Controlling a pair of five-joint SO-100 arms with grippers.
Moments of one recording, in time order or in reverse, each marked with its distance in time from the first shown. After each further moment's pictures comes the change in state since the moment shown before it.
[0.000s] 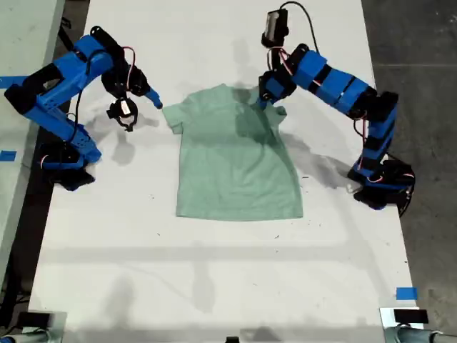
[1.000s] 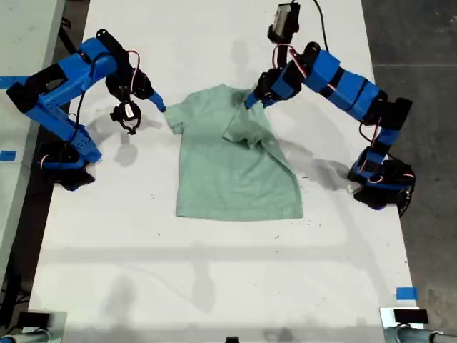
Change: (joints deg) arm 0 2.5 -2.1 -0.1 -1.1 -1.2; arm 1 -4.0 14.4 4.4 4.2 7.7
